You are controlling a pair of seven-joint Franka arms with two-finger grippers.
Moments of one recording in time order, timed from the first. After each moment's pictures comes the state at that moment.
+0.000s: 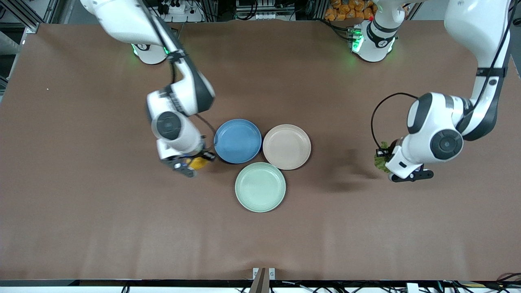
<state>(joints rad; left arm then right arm) 0.09 0.45 -0.27 -1.78 0.14 1.94 -0.35 0.54 0.48 -0.14 -1.71 0.13 2.07 0.80</state>
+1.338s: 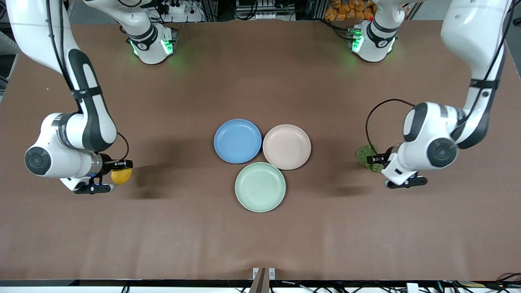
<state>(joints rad) 0.08 0.44 -0.29 -1.73 0.13 1.95 -0.35 0.08 0.54 -0.14 -1.74 0.13 2.04 -0.20</state>
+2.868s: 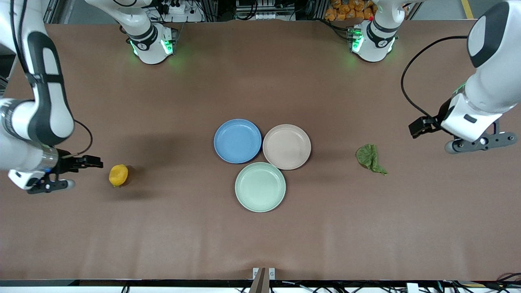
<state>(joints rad) 0.08 0.14 -0.29 -1.54 0.13 1.65 -0.32 -0.02 0.39 -0.14 -1.69 0.13 1.98 -0.36</state>
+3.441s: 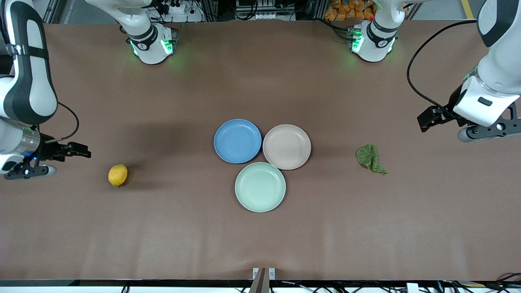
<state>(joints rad) 0.01 0.09 -0.20 -1.54 0.13 1.65 -0.30 -0.03 0.26 -0.15 -1.79 0.09 1.97 -0.28</state>
